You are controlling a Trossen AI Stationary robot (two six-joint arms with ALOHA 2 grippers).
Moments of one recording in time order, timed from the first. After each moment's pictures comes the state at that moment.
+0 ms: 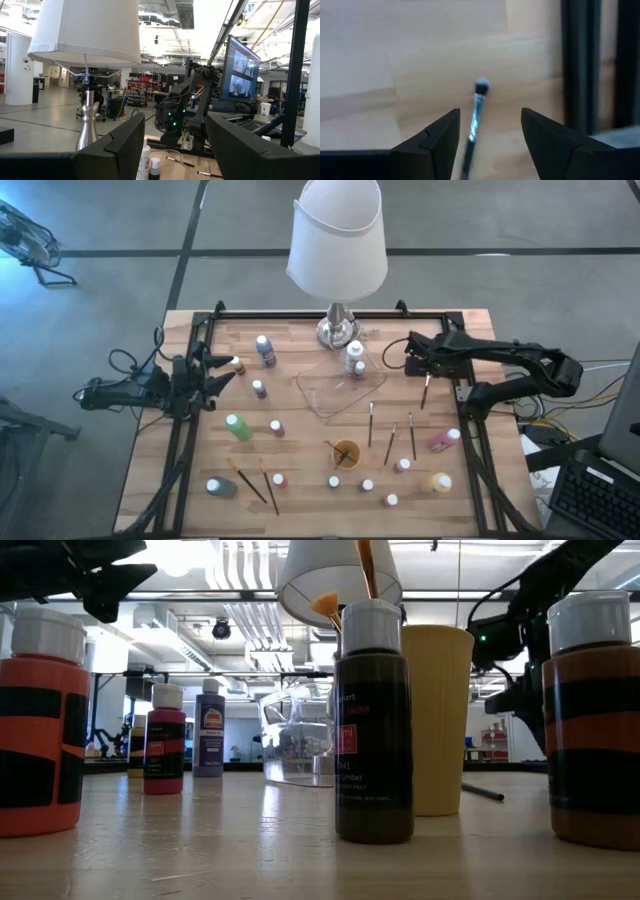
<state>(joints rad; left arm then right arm) -0.07 0.02 0.16 0.18 -0.31 0.02 -0.58 1.25 0.65 -0.98 0.20 1.15</state>
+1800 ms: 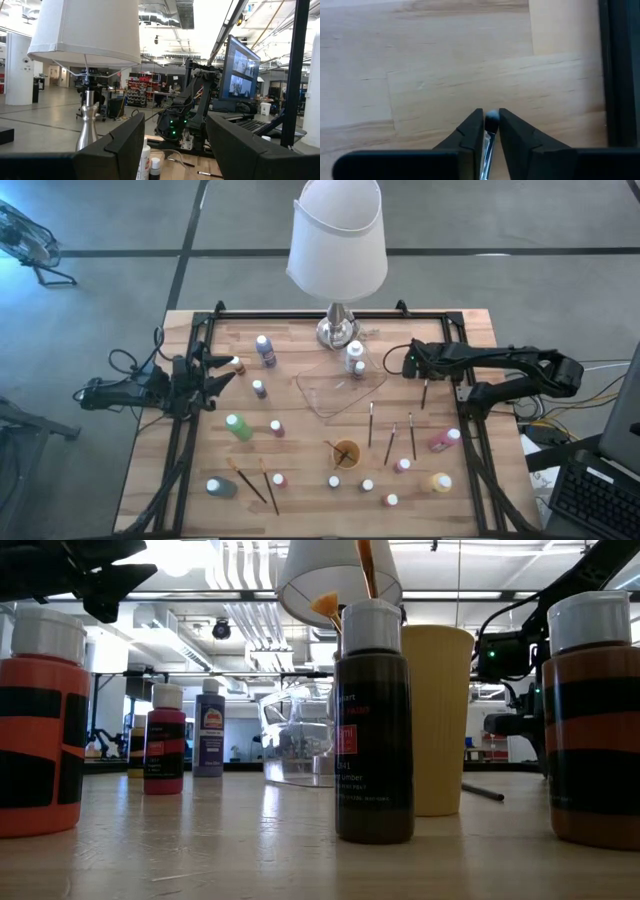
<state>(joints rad) -0.07 0.02 0.16 0.18 -0.31 0.02 -0.58 1.25 0.48 -0.69 0.29 1.12</state>
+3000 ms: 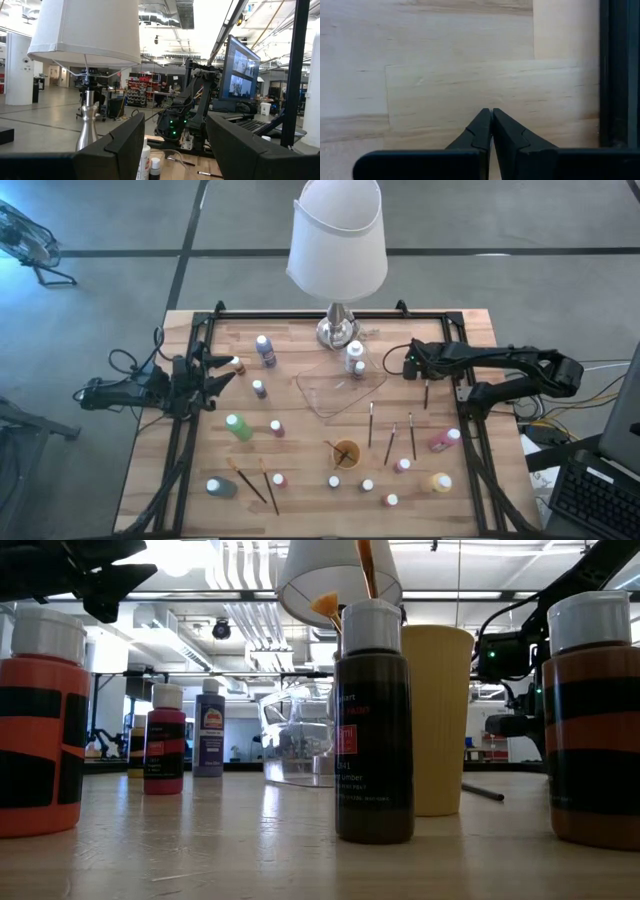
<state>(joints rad) -0.07 0.02 0.16 0.18 -0.31 0.02 -0.58 1.25 0.48 -0.70 0.29 1.04</state>
